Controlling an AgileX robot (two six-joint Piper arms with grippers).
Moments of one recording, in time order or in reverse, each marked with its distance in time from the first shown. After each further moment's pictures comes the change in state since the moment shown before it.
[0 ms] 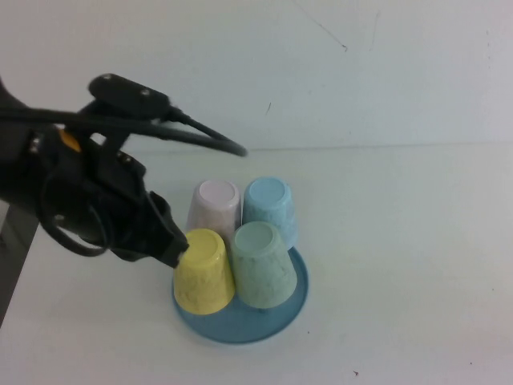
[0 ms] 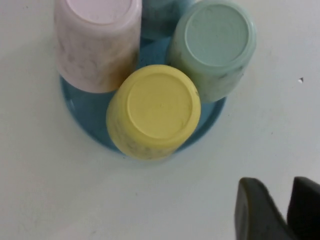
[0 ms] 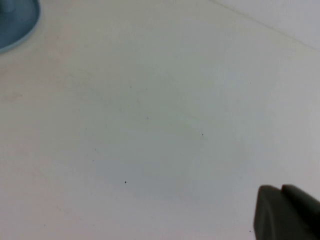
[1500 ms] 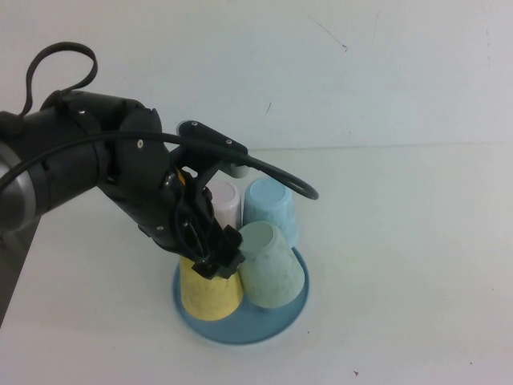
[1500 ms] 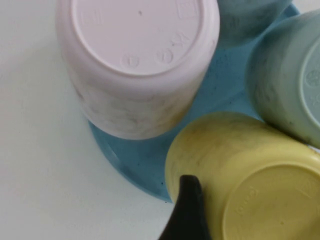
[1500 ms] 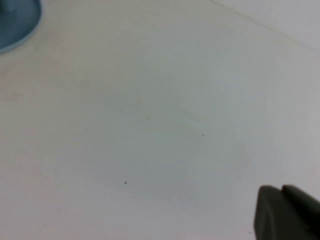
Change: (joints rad) right arm 0.000 0.000 0.000 0.003 0.000 -0.011; left arm -0.109 0.308 -0.023 0.176 -0.200 -0.105
